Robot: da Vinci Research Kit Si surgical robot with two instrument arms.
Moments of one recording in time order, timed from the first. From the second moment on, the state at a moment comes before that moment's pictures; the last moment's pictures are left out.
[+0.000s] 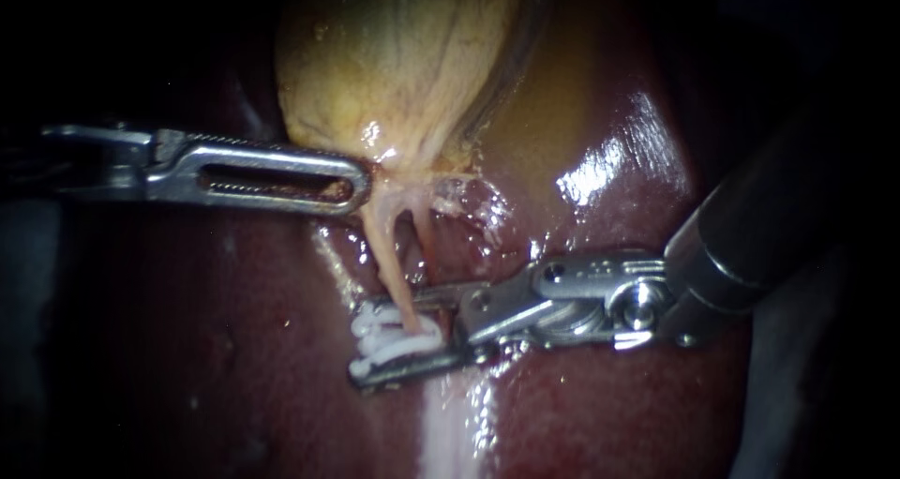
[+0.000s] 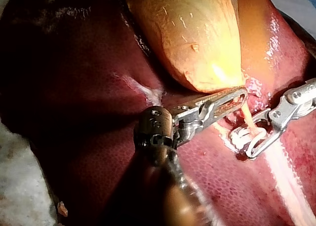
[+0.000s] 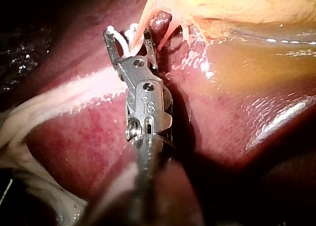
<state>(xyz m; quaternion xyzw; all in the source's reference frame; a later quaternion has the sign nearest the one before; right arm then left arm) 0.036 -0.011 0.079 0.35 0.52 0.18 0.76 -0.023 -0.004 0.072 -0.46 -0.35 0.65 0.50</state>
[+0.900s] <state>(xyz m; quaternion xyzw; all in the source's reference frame) 0.035 -0.010 0.079 0.40 0.49 0.23 0.74 -0.023 -0.004 0.072 -0.46 -0.35 0.65 0.50</state>
